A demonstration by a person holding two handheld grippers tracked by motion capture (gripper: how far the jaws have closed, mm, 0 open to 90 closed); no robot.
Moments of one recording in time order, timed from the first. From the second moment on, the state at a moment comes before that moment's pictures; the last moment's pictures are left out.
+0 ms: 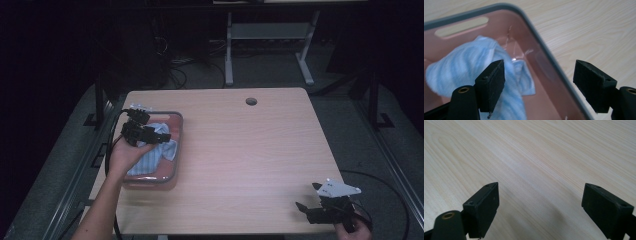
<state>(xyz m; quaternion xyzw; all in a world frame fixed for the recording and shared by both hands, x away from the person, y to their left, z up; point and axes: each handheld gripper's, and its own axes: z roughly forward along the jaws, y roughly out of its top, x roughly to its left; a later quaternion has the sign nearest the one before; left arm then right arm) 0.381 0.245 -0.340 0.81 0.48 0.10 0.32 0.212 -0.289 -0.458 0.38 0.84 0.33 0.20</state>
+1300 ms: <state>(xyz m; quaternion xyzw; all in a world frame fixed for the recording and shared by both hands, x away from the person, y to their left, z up) 0.416 0.249 -0.416 0.82 0.55 0.09 0.10 0.211 -0.289 -0.457 0.39 0.84 0.34 0.20</state>
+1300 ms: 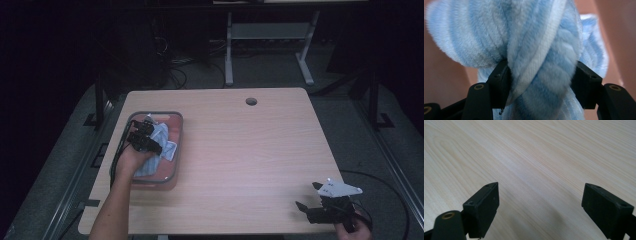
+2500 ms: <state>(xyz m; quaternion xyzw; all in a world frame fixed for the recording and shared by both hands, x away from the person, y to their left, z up) 0.409 0.255 -0.402 0.81 0.56 0.05 0.15 0.212 -0.292 -0.457 0.39 0.83 0.34 0.20</state>
